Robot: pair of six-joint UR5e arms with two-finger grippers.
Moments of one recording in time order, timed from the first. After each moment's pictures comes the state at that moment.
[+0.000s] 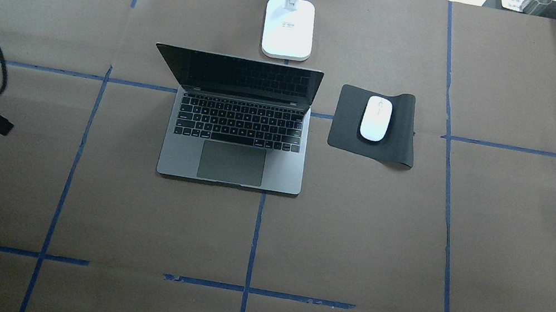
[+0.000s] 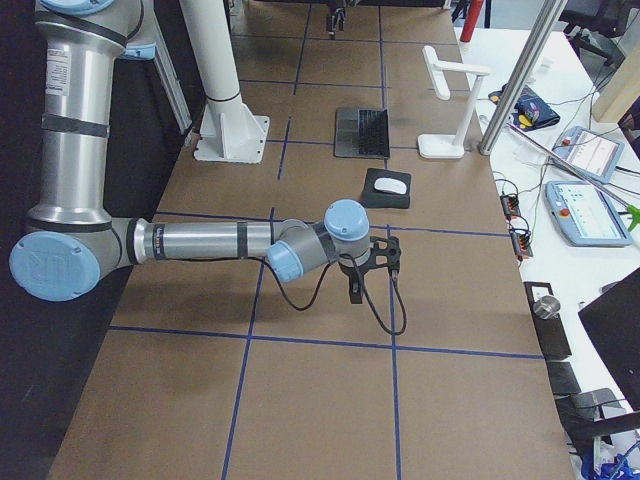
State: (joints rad) left arm -0.98 -1.49 -2.19 -1.65 -2.17 -0.43; right arm 1.41 -1.74 1.72 -1.15 2.40 0.39
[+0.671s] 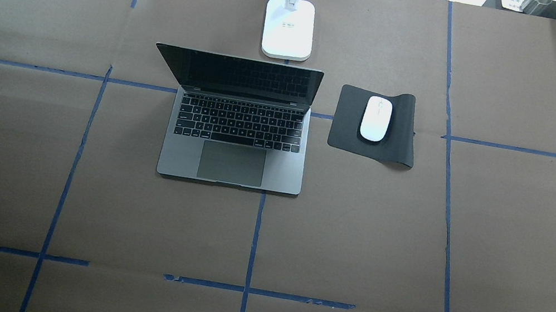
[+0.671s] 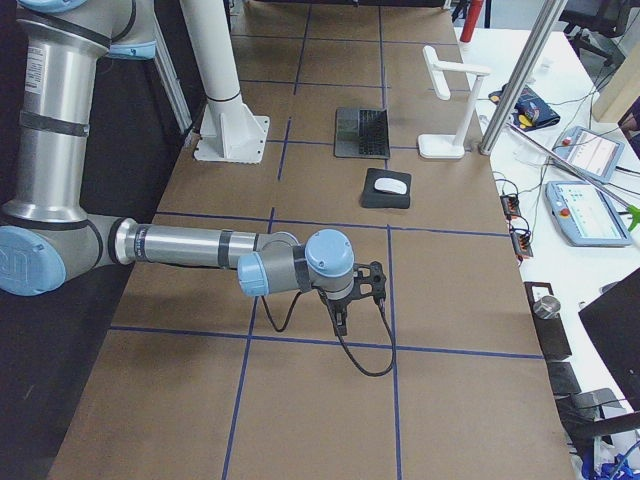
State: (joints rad) left arm -1.47 -1.52 -1.73 -1.59 -2.37 0.23; right arm 1.54 -1.78 1.75 -1.35 2.44 0.06
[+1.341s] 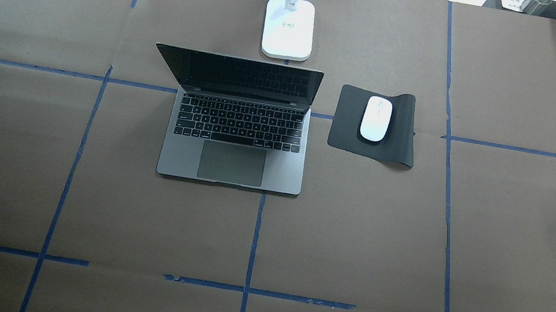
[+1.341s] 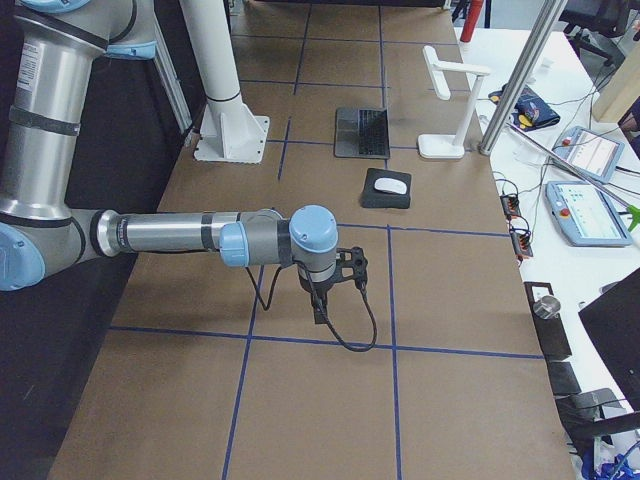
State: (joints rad) left arm -1.53 -1.55 -1.64 -1.40 -2.38 0.24; right arm 1.51 -1.85 1.91 -1.53 2.36 -0.05
